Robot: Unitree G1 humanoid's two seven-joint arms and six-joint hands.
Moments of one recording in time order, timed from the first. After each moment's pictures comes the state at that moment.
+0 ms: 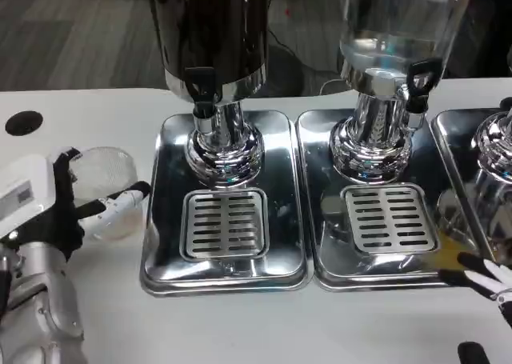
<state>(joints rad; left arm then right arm) -0.13 0.38 -0.16 0.05 0.77 0.55 0.12 0.81 -0.34 -0.18 -0.20 -0.32 -0.88 -0.04</state>
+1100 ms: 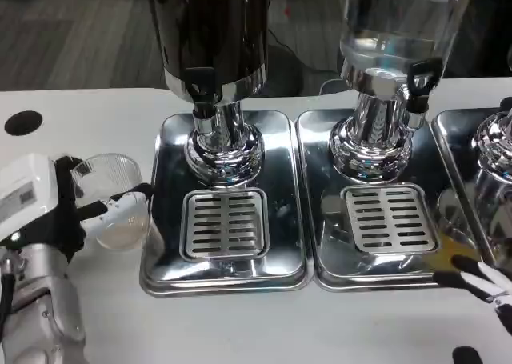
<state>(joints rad) -0.12 0.38 -0.18 0.05 0.78 0.54 0.16 0.80 -0.32 -0.17 -0.17 -0.29 -0.92 0.01</state>
